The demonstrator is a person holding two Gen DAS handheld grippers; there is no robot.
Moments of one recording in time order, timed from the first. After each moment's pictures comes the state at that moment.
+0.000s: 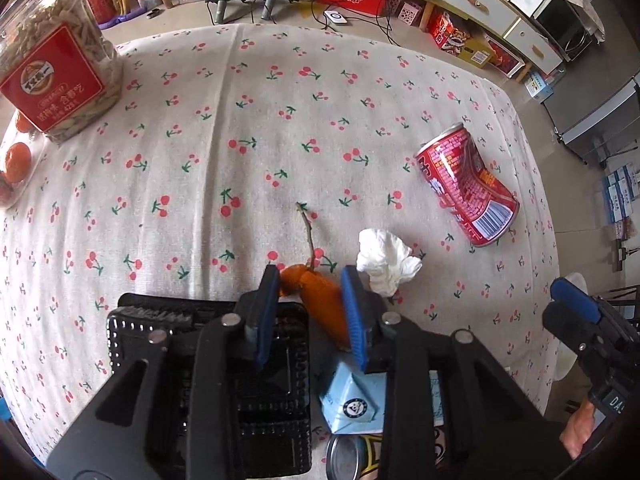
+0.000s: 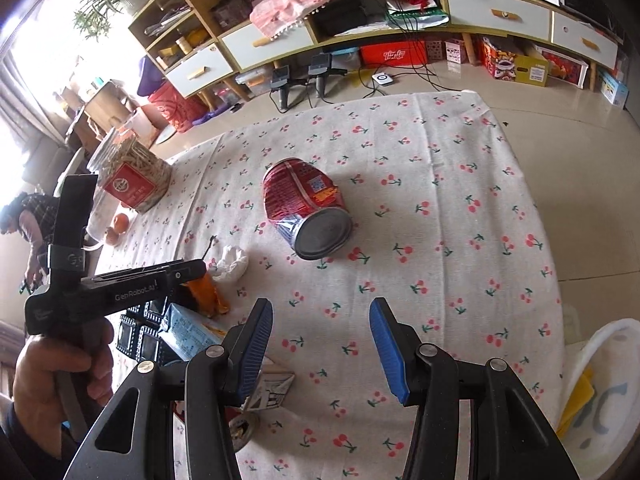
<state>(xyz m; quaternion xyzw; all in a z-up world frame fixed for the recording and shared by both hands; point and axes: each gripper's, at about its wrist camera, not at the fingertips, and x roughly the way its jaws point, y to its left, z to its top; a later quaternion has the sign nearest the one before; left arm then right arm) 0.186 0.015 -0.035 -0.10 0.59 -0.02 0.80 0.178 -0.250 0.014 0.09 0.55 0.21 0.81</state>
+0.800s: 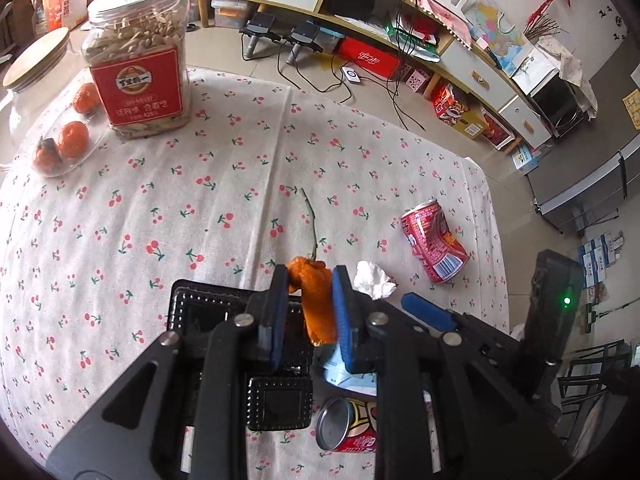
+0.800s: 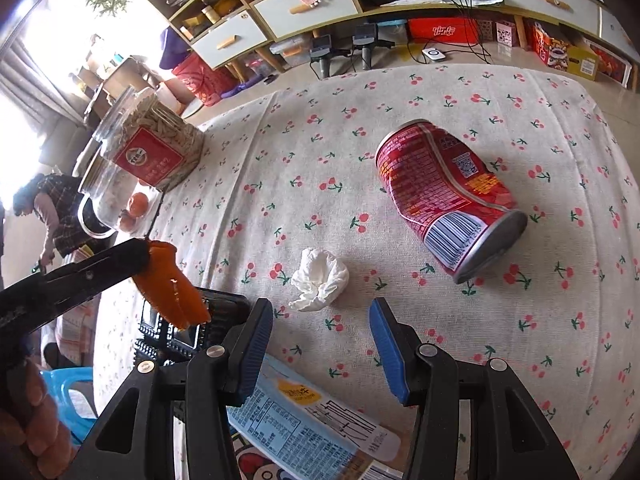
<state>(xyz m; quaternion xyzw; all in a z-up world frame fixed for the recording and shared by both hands) 0.149 0.061 0.021 -0.19 0.52 0.00 0.83 0.203 -0.147 -0.029 0.09 0.57 0.26 0.77</state>
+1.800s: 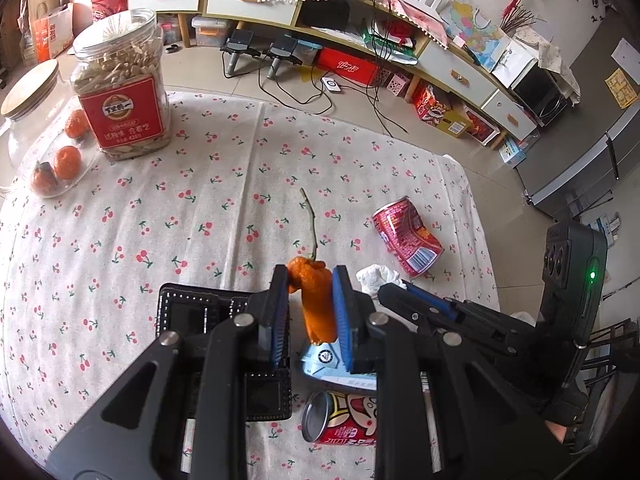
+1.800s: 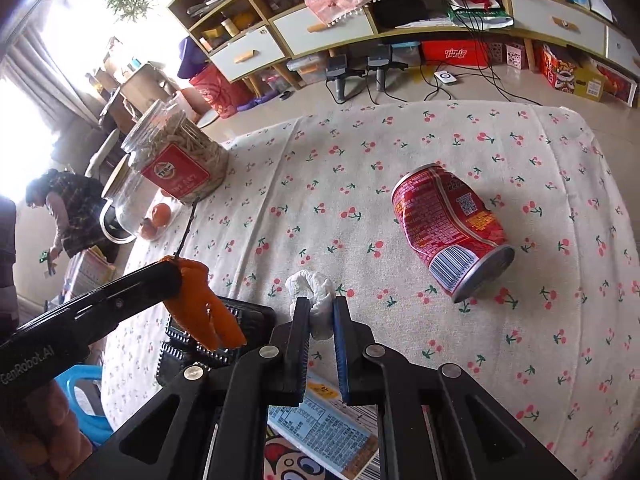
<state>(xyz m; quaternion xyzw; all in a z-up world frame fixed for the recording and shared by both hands) 0.139 0.040 0.036 -0.17 0.49 -0.02 0.85 0.195 -0.156 0.007 0.10 0.54 0.28 0.79</state>
